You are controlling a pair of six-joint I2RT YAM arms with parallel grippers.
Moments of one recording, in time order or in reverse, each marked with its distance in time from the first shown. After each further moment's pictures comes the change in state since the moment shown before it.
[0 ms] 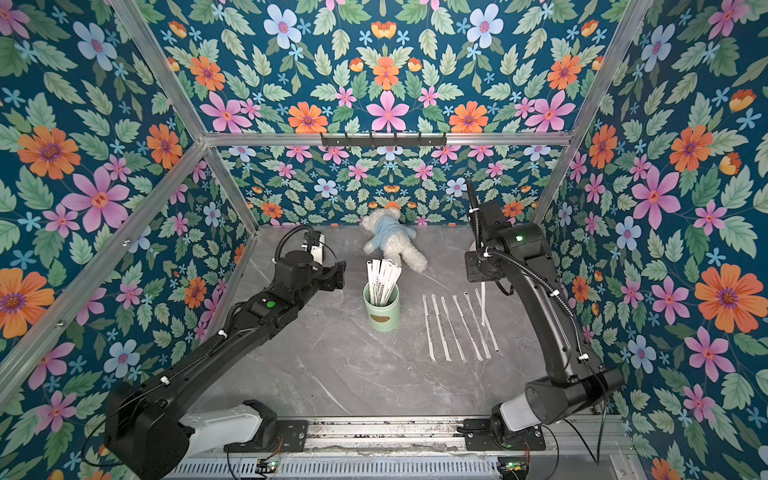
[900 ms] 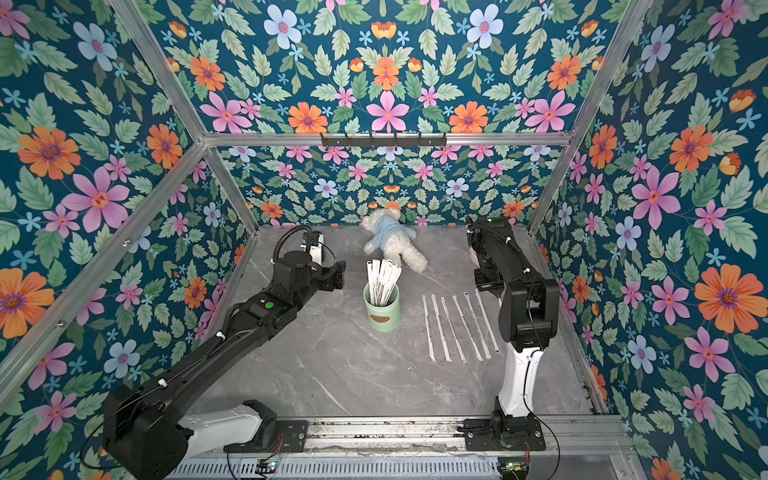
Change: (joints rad) left arm 0.000 -0.011 0.000 0.000 0.004 0.000; right arm -0.206 0.537 0.001 -0.095 0.116 0.007
